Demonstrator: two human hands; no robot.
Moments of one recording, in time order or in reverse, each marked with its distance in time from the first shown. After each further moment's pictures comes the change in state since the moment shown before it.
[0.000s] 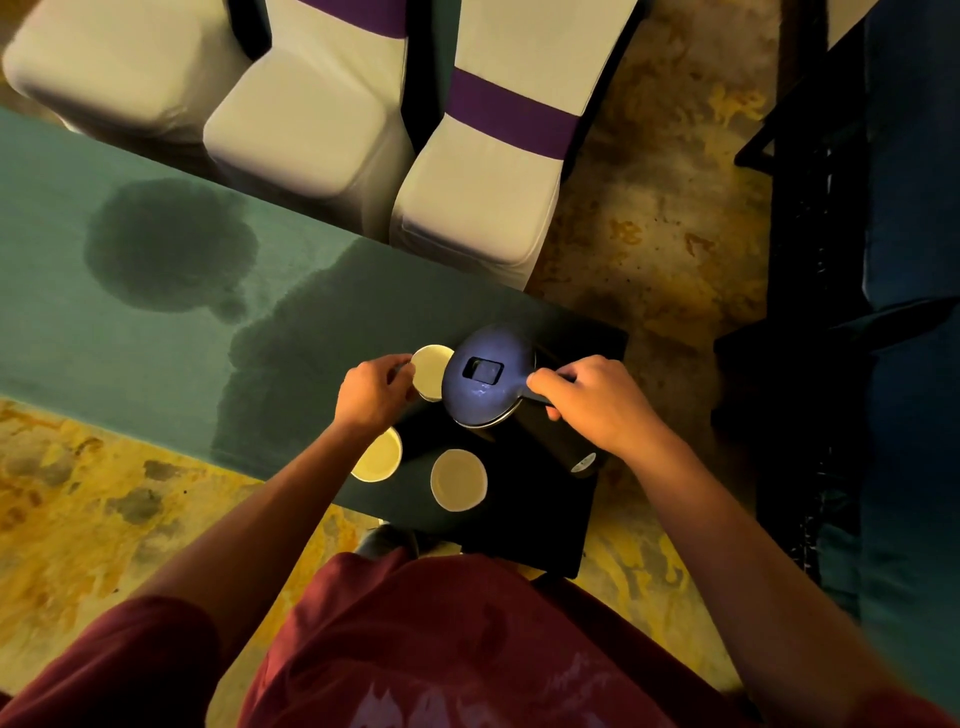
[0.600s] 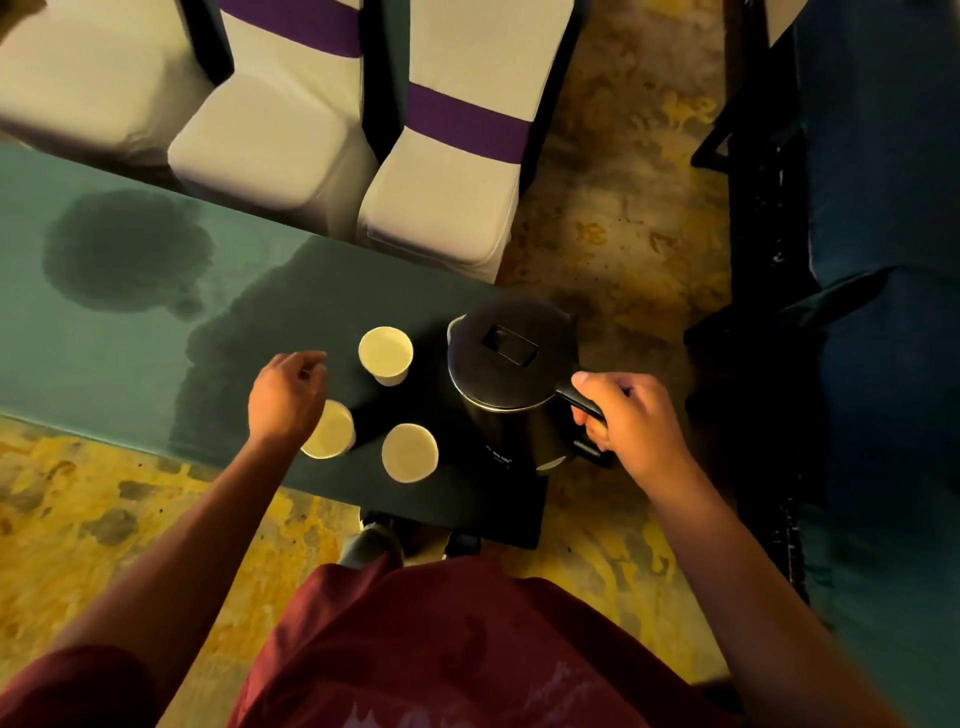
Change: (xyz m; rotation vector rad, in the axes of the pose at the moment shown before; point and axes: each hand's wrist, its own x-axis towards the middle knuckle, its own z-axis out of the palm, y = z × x) left_hand -0.043 -0.015 -0.014 0.201 0.311 0.050; right_hand -0.086 0.081 -0.021 0.630 0.178 -0.036
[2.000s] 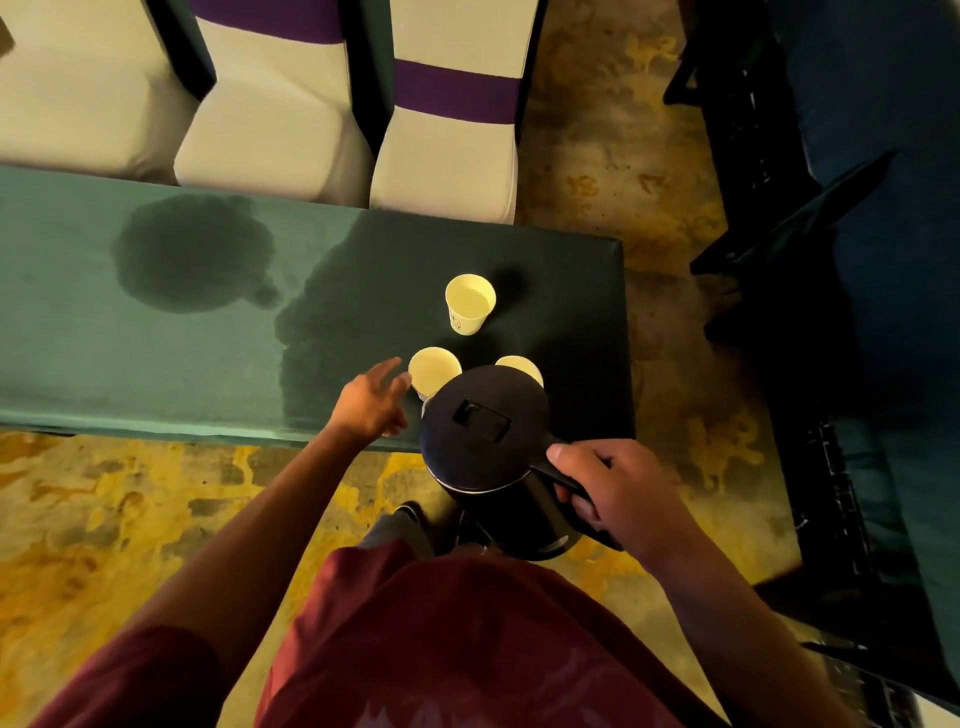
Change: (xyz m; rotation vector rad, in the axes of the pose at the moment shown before) left_hand -0.024 -0.084 -0.046 -0.294 -0.612 -0.068; right_hand -0.163 -0.005 0.187 -0.047 0.003 0.077
